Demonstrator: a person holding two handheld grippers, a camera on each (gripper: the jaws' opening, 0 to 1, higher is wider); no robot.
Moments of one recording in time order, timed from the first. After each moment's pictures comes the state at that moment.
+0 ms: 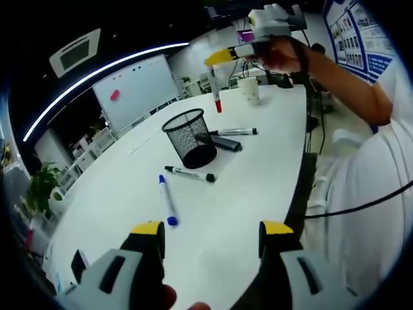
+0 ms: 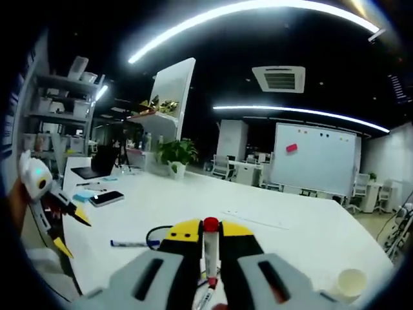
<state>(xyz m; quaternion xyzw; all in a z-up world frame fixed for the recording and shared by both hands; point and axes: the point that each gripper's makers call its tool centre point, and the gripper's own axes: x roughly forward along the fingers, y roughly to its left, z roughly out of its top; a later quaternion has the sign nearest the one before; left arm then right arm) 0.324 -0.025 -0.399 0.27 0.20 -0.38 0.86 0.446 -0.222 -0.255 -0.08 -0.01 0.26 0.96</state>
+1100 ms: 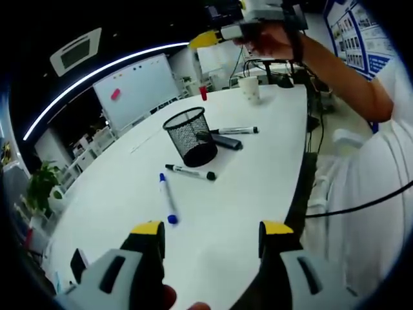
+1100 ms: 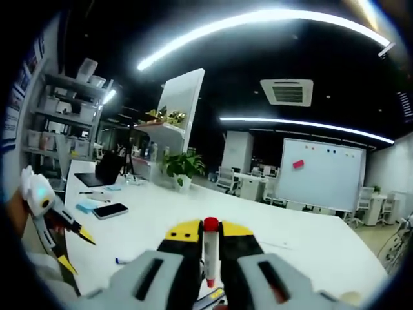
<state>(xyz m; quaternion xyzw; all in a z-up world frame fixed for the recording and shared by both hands) 0.326 -0.023 -0.402 0.27 0.20 -0.38 0.86 0.448 -0.195 -0.214 -0.09 -0.05 0.28 0.96</state>
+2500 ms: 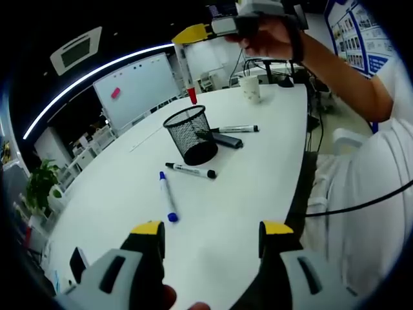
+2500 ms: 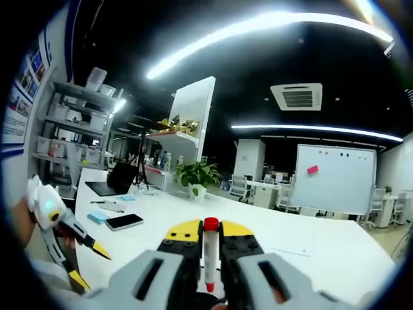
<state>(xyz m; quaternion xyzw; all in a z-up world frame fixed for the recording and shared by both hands) 0.324 -0.022 -0.403 0.27 0.21 -0.38 0.86 0.440 -0.153 -0.213 -0.07 -0.07 0.31 0.94</state>
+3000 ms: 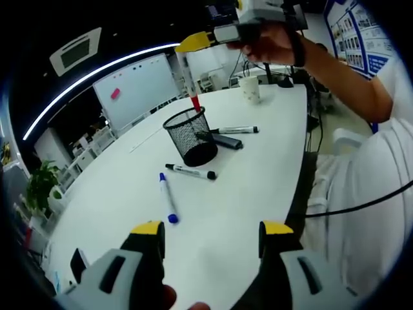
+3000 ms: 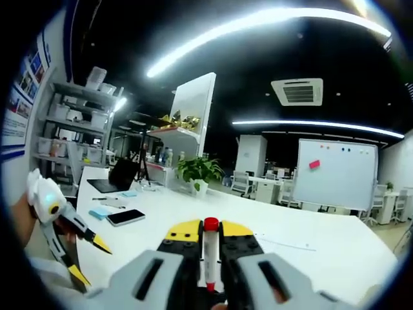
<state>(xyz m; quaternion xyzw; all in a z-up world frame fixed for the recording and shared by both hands) 0.324 -0.022 -0.402 0.27 0.20 -0.38 0.86 0.443 -0.157 -0.227 -0.07 -0.05 0.31 0.95</state>
